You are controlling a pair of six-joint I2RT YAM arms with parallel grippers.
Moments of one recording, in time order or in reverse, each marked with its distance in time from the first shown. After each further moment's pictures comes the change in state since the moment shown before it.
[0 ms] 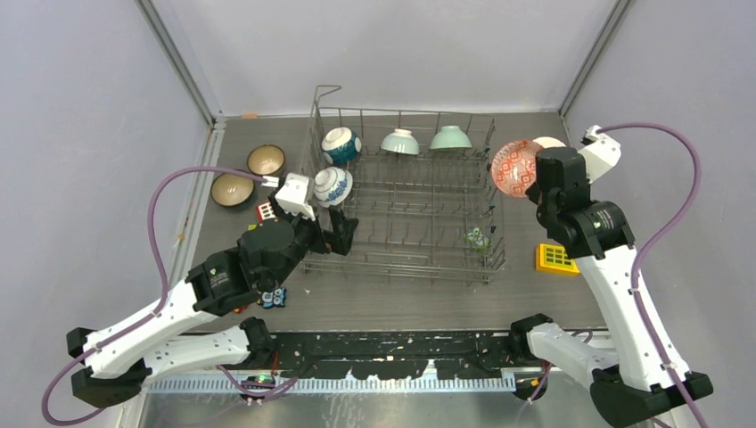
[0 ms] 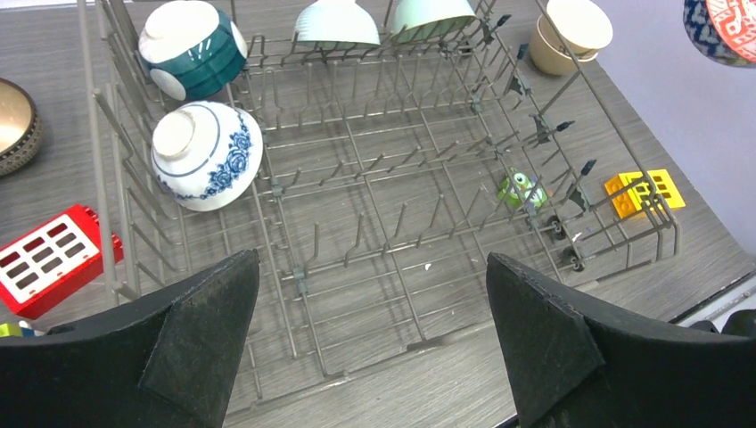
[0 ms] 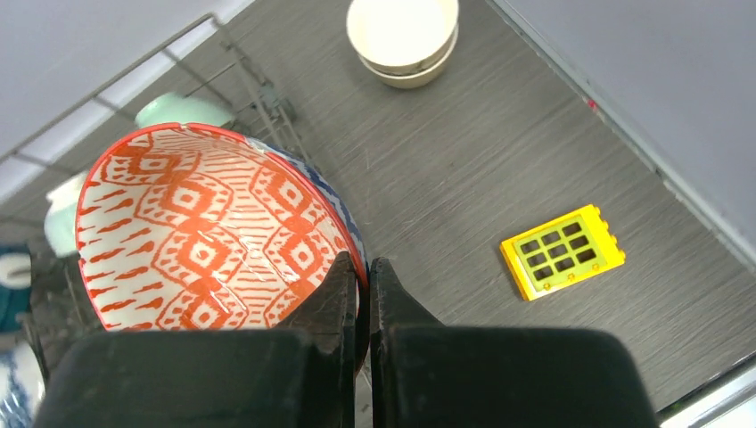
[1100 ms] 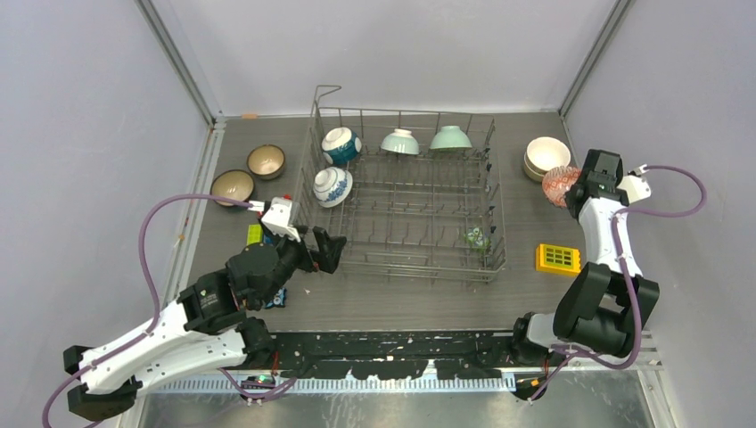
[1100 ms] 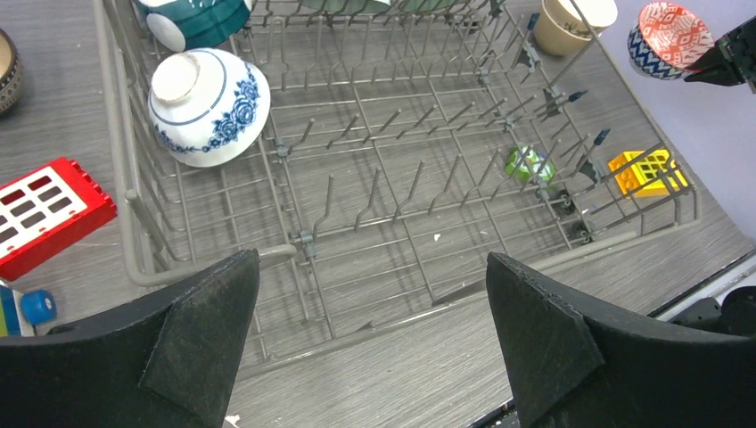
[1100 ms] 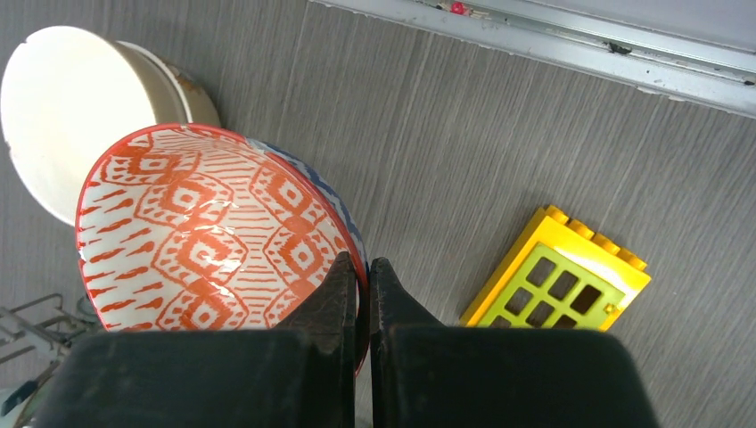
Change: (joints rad) left arm 0.000 -0.209 -0.235 0.042 0.023 -0.035; right arm -0.739 0.364 -0.294 0.370 -0.329 0.209
